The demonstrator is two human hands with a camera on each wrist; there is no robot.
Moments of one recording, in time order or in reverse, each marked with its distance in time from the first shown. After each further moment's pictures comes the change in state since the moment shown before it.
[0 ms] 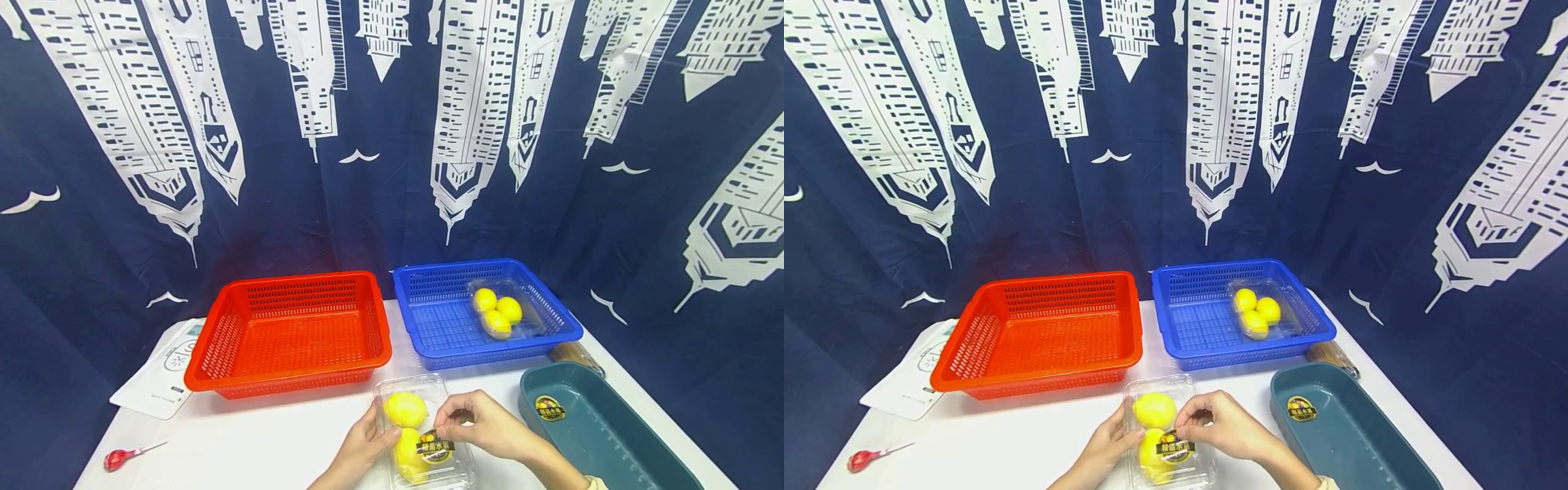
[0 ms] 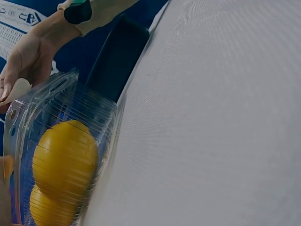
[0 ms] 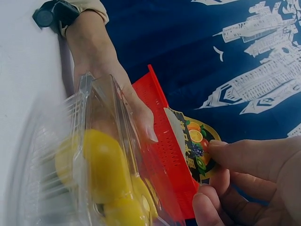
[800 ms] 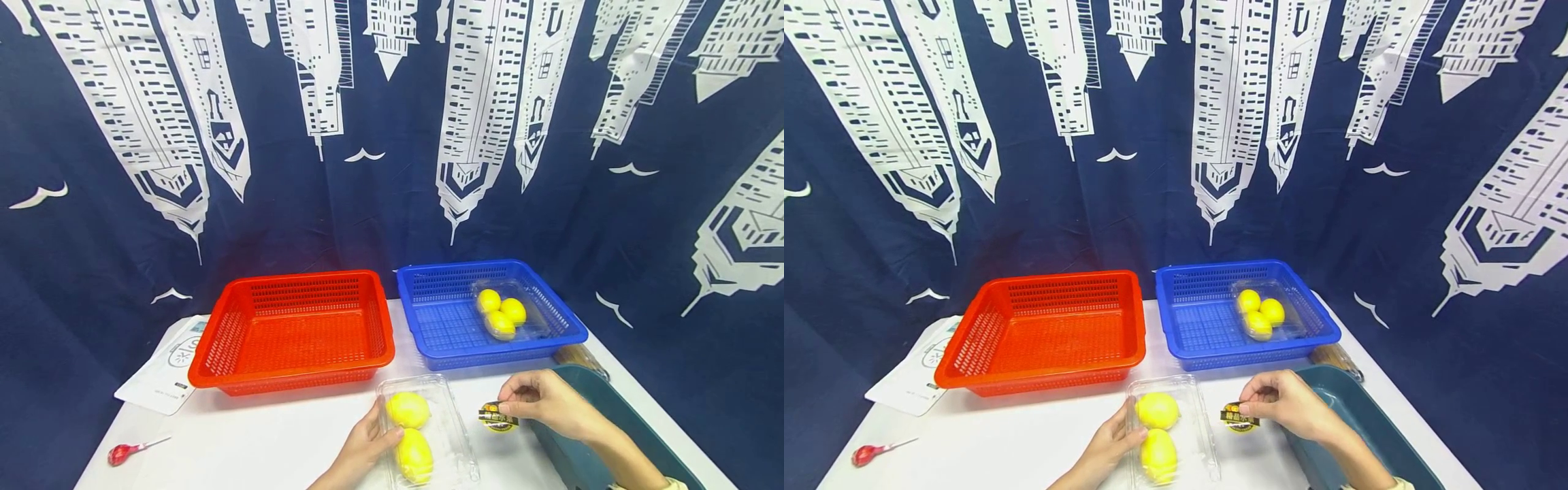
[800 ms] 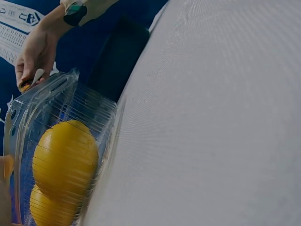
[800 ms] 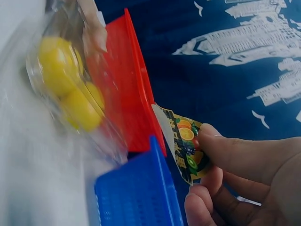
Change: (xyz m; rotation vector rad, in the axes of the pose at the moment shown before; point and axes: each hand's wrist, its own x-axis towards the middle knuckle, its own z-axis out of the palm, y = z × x) left_hand 0.000 0.002 0.000 -0.020 0.005 0.000; right_hand -0.040 -0.003 -0.075 -0.115 0.103 0.122
